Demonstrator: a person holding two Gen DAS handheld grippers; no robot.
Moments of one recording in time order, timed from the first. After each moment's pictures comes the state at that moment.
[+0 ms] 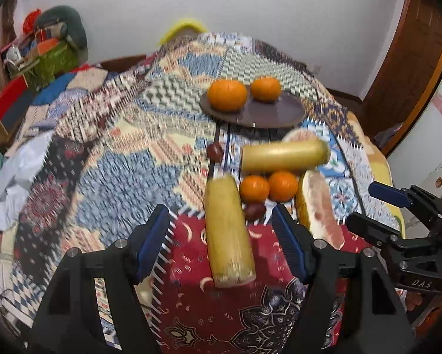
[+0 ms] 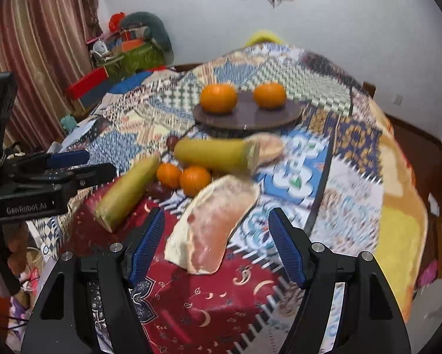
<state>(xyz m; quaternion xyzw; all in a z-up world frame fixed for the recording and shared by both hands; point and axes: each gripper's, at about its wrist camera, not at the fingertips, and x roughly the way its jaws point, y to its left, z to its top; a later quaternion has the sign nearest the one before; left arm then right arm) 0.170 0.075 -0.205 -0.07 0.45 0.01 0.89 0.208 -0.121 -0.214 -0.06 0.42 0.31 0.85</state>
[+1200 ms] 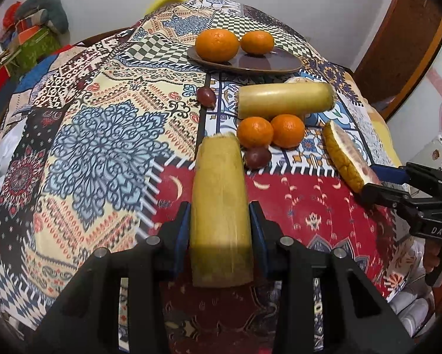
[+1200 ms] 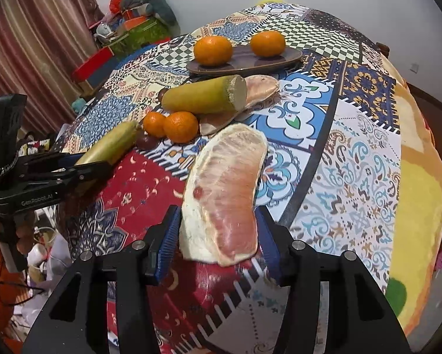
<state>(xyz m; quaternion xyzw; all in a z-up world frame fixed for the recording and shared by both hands) 0.164 0.074 -0.244 -0.06 0.51 -0.02 0.86 0.214 -0.150 -0.243 -0.04 0.49 0.34 0.80</state>
